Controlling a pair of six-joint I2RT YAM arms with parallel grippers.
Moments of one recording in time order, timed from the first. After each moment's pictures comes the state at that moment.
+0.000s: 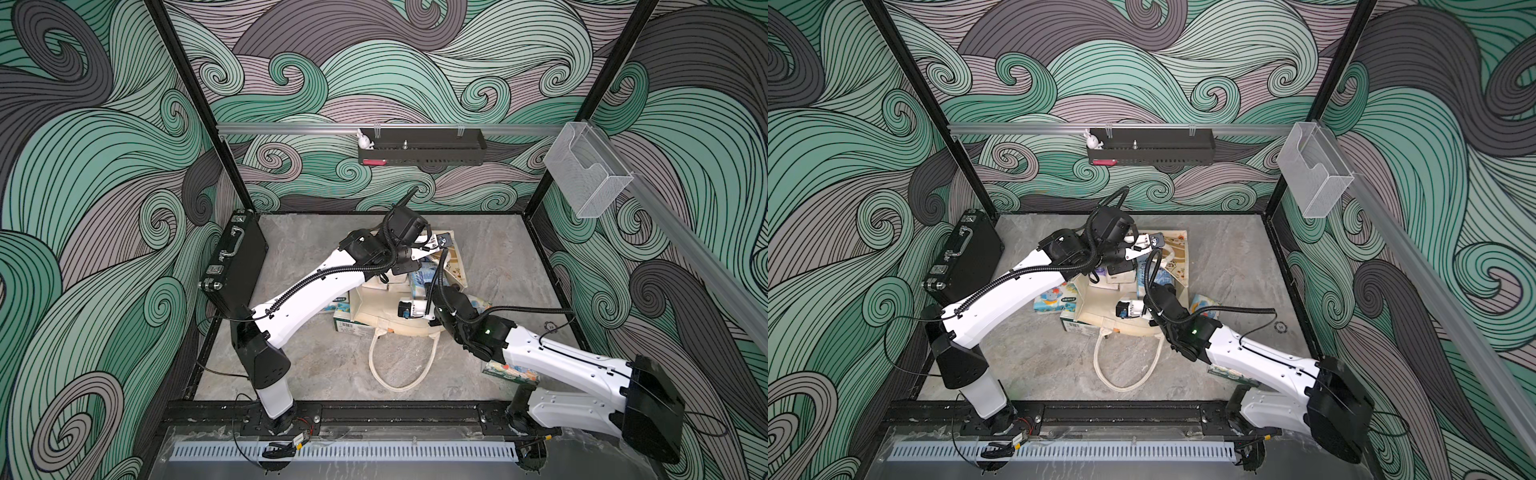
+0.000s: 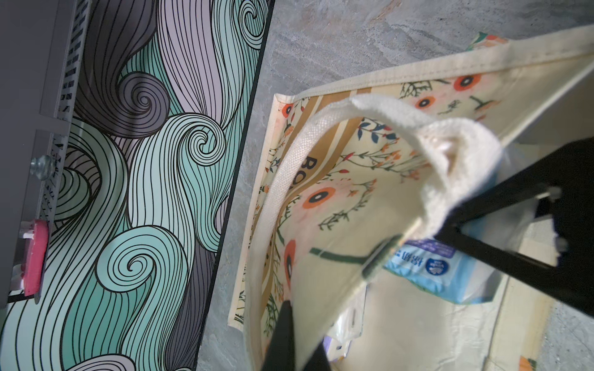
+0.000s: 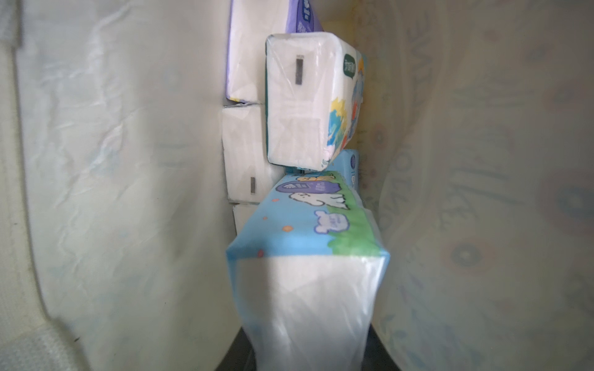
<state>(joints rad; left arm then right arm) -0.87 1.72 1.85 -0.89 -0.25 0.68 0.92 1.19 0.72 -0.11 0.49 -1.09</state>
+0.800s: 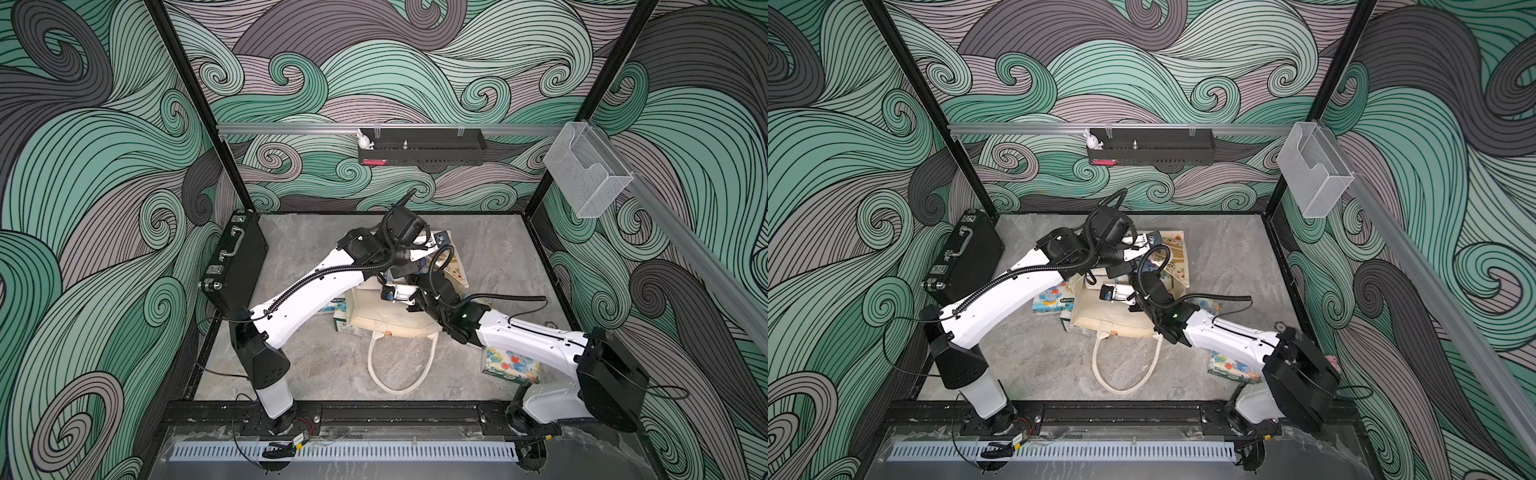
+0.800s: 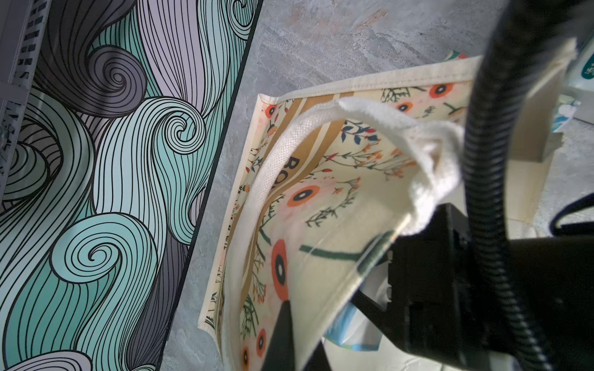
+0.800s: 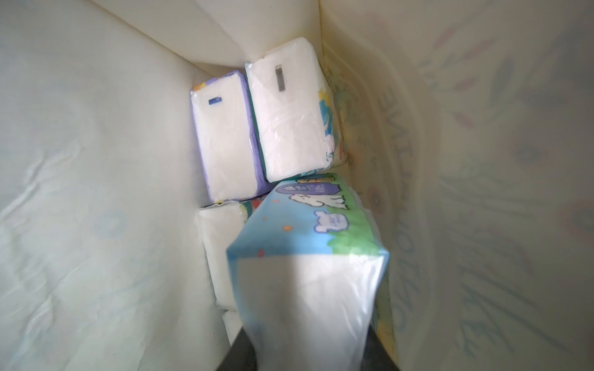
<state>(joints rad) -0.87 1.71 1.88 -0.96 -0.19 0.57 0.87 1.44 0.84 0.13 0.31 -0.96</state>
